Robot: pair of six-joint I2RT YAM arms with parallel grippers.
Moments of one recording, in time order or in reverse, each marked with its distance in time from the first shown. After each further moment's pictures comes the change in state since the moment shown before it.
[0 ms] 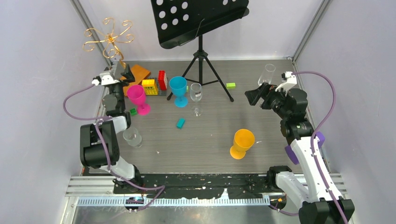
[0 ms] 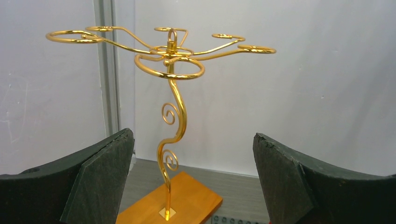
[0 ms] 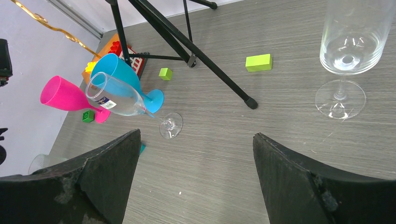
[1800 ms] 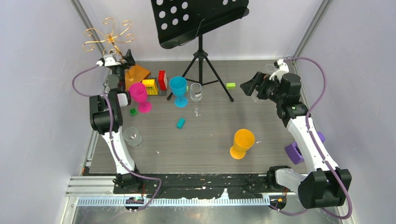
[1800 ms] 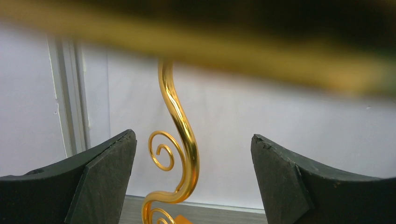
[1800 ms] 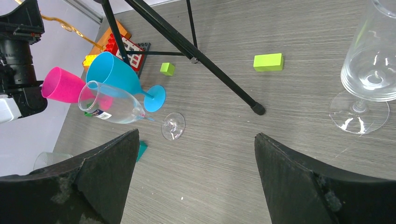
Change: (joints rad) left arm 0.031 0.582 0.582 0.039 0.089 -0.063; right arm 0.000 0.259 0.151 0.010 -0.072 -0.013
